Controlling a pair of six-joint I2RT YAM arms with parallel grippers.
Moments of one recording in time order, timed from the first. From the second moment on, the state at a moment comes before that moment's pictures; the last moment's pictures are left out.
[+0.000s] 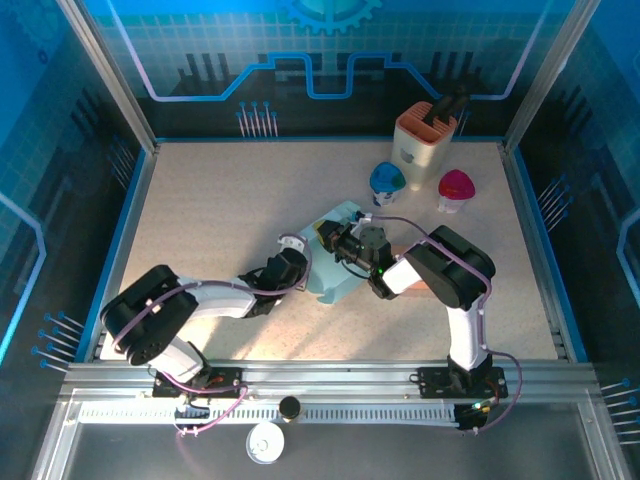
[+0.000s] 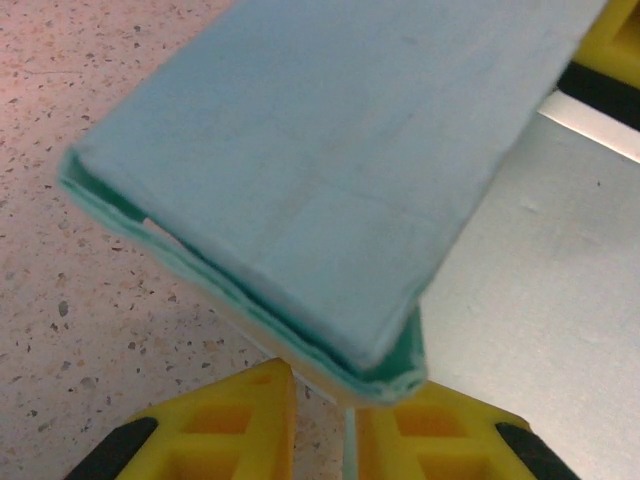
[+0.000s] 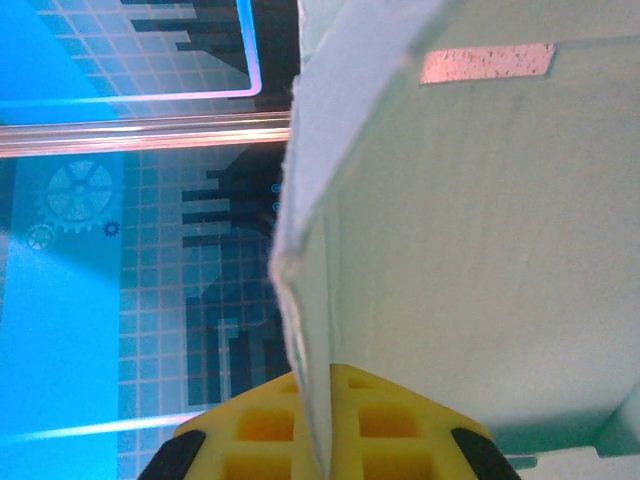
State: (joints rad) left arm -0.75 1.55 0.55 0.27 -0.40 -0.38; right arm 0.65 2.01 0.71 1.20 -0.18 1.57
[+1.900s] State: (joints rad) left arm -0.70 1.49 0.75 -0.06 -0.39 -0.43; right arm 0.62 1.57 0.71 0.52 -0.21 1.35
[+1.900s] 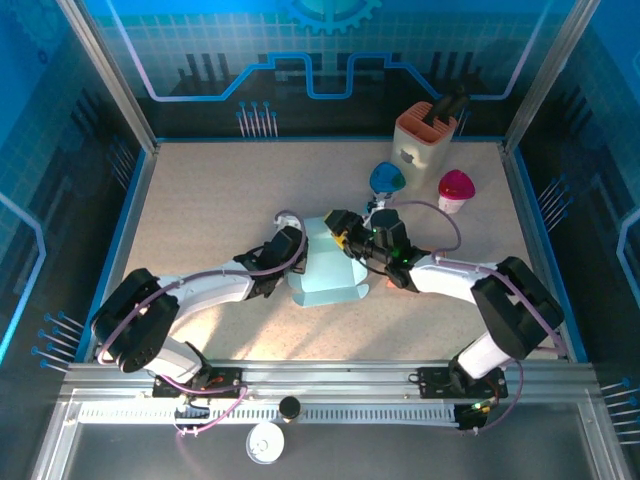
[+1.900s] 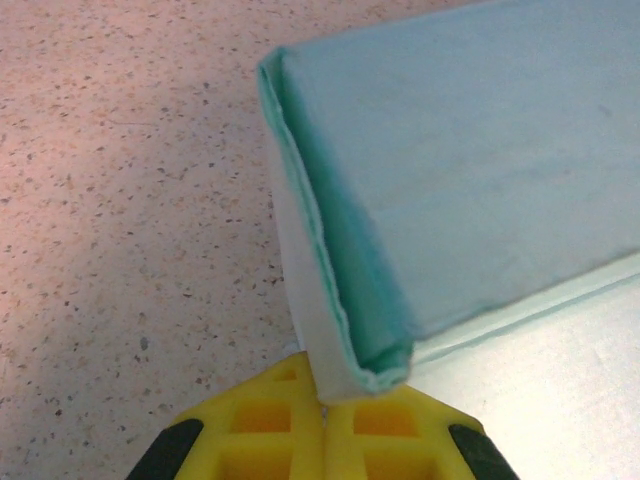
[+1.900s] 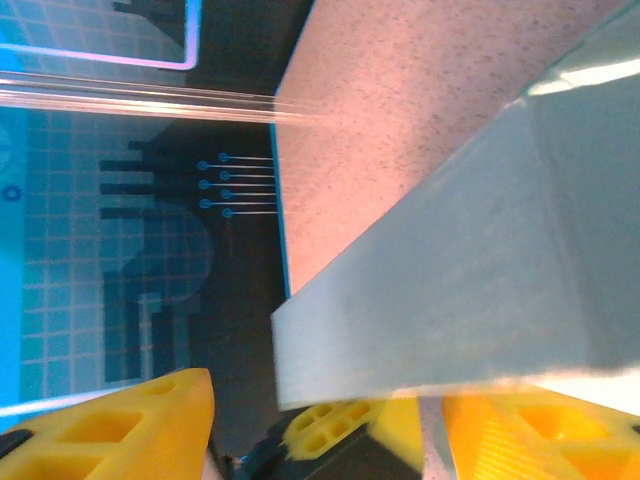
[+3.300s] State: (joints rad) left arm -0.65 1.62 0.52 0.51 -0.24 -0.35; right arm 0.64 1.73 0.78 0.58 -0.17 1.52
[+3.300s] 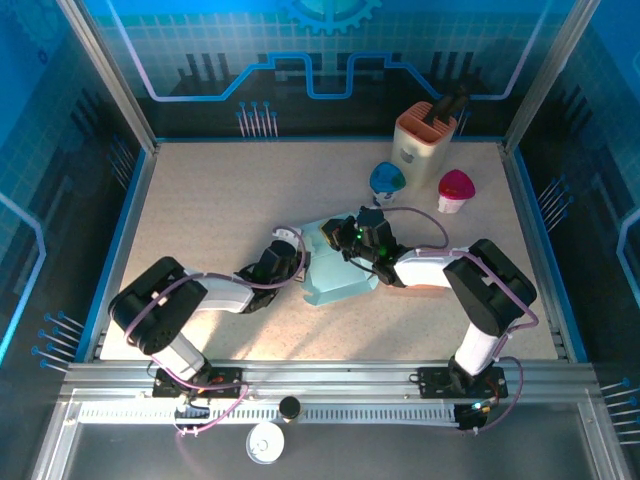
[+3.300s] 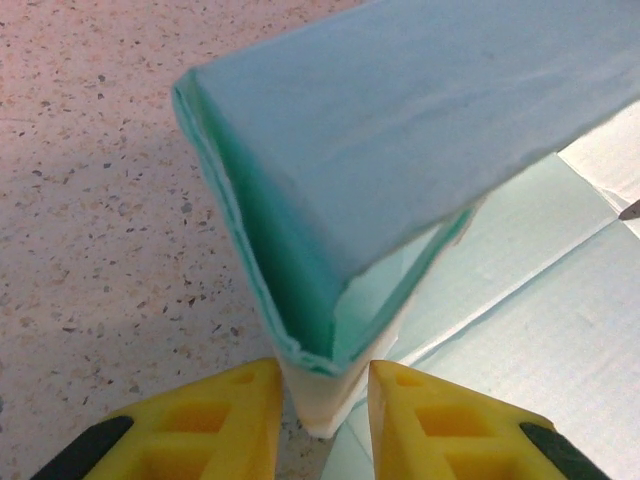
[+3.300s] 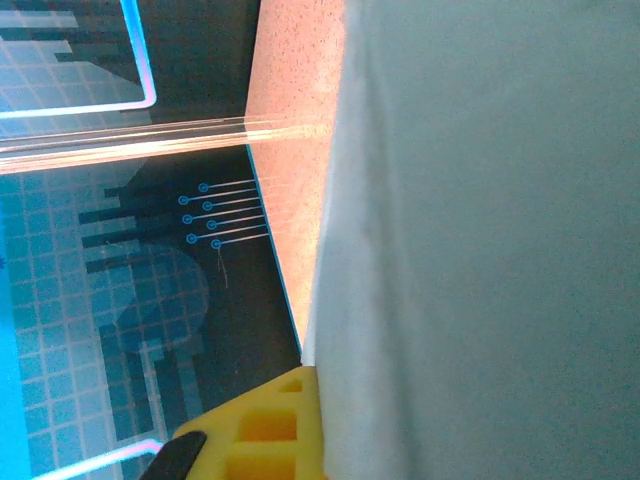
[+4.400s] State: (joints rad) left arm -0.70 1.72 0.57 0.56 -0.45 -0.39; right arm 0.63 1.73 0.78 0.58 -0.15 1.56
